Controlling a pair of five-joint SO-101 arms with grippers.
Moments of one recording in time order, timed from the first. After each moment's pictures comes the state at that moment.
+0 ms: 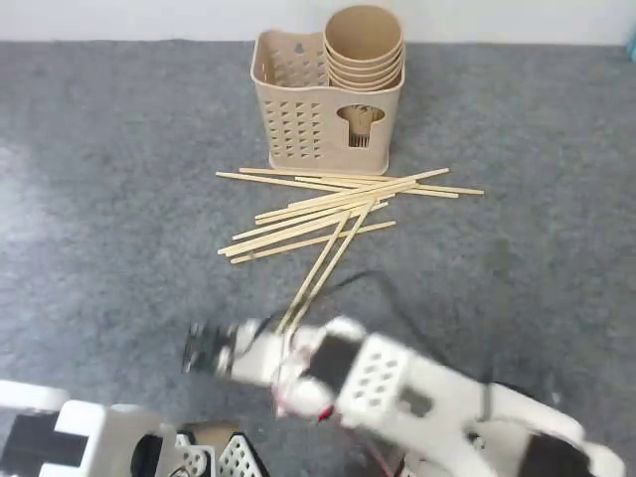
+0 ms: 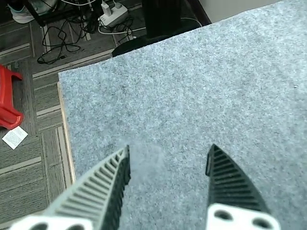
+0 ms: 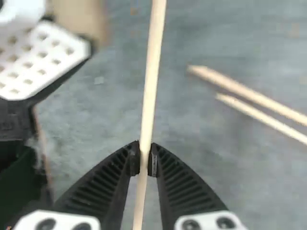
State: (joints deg) left arm -88.8 -1.8 8.5 52.1 -6.4; right arm -65.9 -33.0 42.5 72.3 20.9
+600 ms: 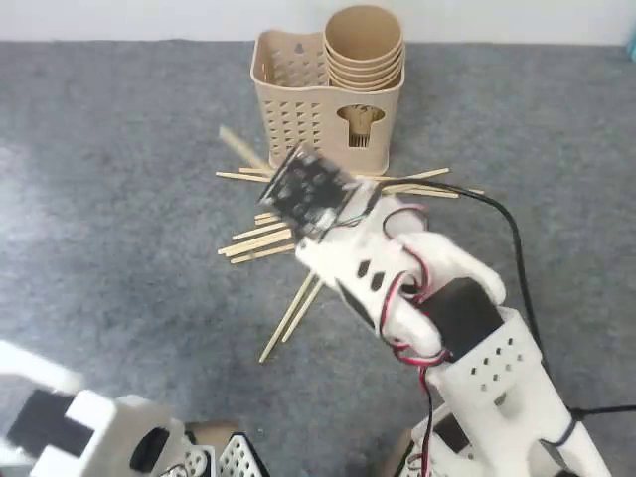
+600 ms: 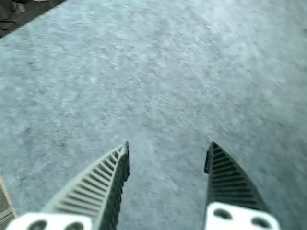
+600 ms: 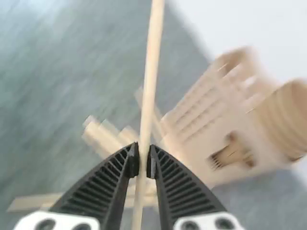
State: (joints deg) left arm -72.1 -1.8 7.7 66.0 -6.2; right arm -39.5 -42.8 21.0 56.7 24.0
